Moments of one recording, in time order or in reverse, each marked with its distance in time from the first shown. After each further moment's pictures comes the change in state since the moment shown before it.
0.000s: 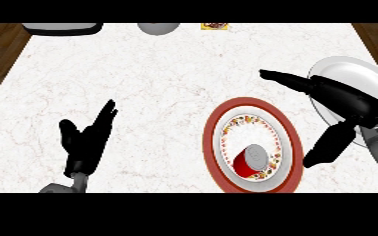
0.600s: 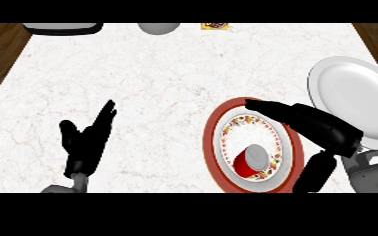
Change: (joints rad) left arm 0.013 -0.035 0.037 -0.012 -0.055 -0.019 0.020; right arm 0.140 0.099 0.037 -0.131 0.147 0.064 0.111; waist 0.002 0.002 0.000
